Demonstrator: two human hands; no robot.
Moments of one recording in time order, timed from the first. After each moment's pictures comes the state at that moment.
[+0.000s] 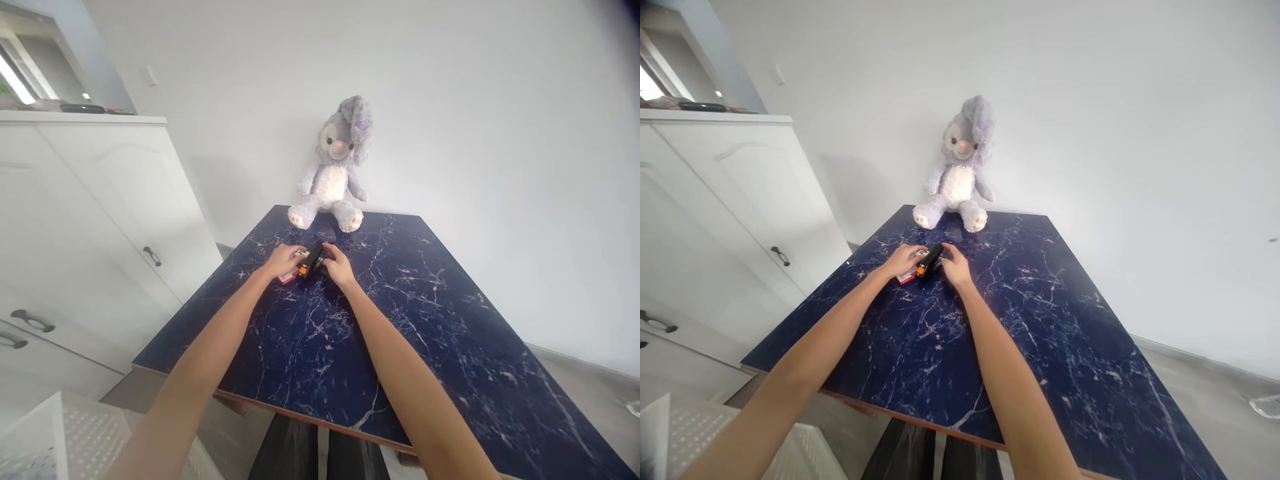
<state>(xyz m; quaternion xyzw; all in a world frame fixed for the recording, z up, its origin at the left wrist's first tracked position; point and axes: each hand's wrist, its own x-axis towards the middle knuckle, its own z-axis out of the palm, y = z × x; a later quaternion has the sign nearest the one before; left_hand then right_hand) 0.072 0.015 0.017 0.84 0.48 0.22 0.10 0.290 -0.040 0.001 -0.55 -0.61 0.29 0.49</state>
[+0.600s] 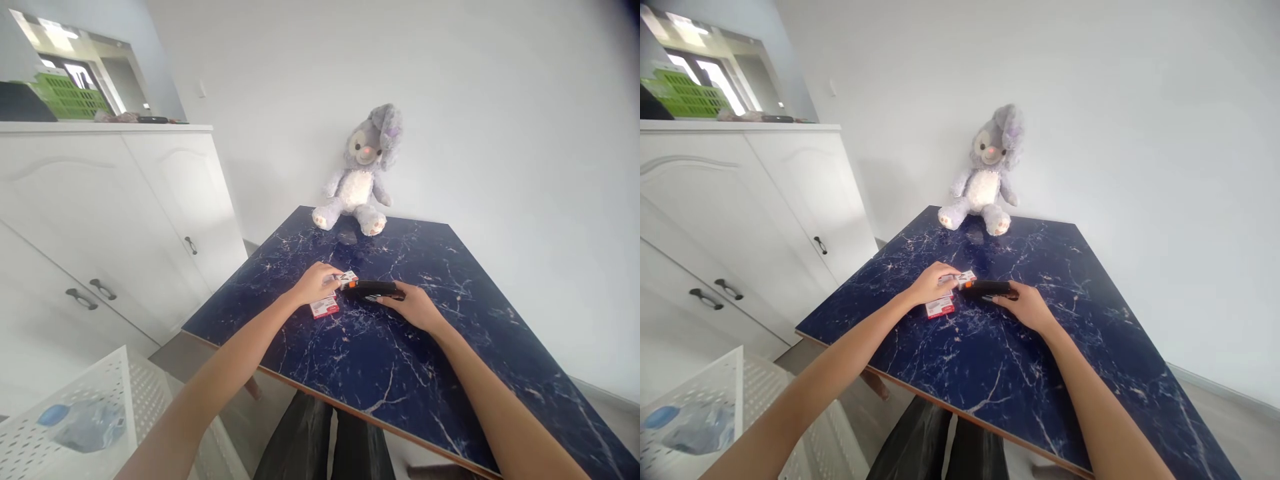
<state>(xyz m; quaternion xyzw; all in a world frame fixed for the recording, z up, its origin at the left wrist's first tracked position) 0.102 -0.108 0.031 0.87 0.36 0.31 0.13 0.405 -0.158 0.017 -0.57 -0.73 0.23 0.30</state>
